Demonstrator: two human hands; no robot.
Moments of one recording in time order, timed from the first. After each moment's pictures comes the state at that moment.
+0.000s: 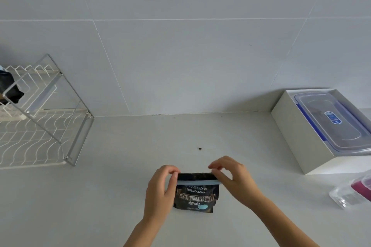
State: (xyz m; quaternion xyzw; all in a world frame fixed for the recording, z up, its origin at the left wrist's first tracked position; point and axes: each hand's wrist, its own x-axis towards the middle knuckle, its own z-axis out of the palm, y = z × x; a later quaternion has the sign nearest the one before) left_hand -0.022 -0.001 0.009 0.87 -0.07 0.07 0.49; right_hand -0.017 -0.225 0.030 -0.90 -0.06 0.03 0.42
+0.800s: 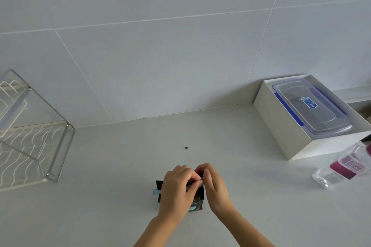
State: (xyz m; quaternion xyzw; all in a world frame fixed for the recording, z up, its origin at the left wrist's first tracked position) left_hand -0.022 -0.072 0.020 0.90 -0.21 0.06 0.37; right_hand -0.040 -0.195 -0.014 -0.78 0.11 -0.01 0.61
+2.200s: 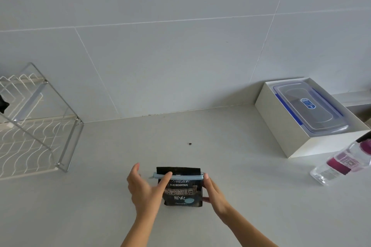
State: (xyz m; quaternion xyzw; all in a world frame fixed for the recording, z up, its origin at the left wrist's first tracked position) left_hand -0.031 -0.002 -0.010 0.84 0.20 0.04 0.51; right_hand -0.071 -0.185 -0.029 -0.68 0.14 0.17 0.70
